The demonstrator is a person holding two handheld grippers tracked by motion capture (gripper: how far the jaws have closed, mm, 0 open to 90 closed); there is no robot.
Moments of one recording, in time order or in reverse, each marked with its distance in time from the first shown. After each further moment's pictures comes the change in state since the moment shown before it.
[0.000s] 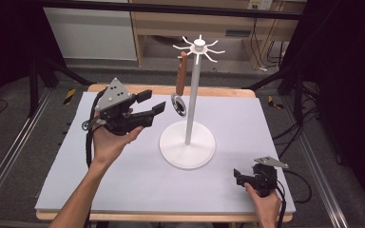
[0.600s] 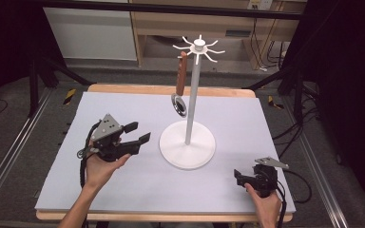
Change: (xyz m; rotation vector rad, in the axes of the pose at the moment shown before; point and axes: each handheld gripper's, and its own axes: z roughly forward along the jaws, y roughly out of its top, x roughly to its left) left arm 0.018 -0.106 -0.010 0.138 0.016 -0.097; right arm -0.002 -0.002 0.001 0.003 0.004 0.011
